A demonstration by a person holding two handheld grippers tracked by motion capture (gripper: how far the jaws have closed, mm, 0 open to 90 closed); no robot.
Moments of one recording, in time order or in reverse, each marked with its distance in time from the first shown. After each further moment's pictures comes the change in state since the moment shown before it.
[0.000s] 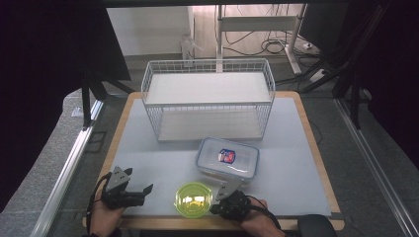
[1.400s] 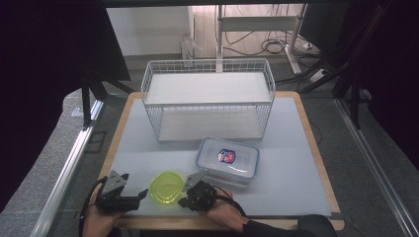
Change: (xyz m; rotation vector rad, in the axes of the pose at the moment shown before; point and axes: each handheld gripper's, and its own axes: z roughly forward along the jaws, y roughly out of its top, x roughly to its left) left arm 0.003 -0.009 -0.014 0.070 0.011 -0.010; right arm -0.001 0.063 0.069 -0.018 0.062 -0.017
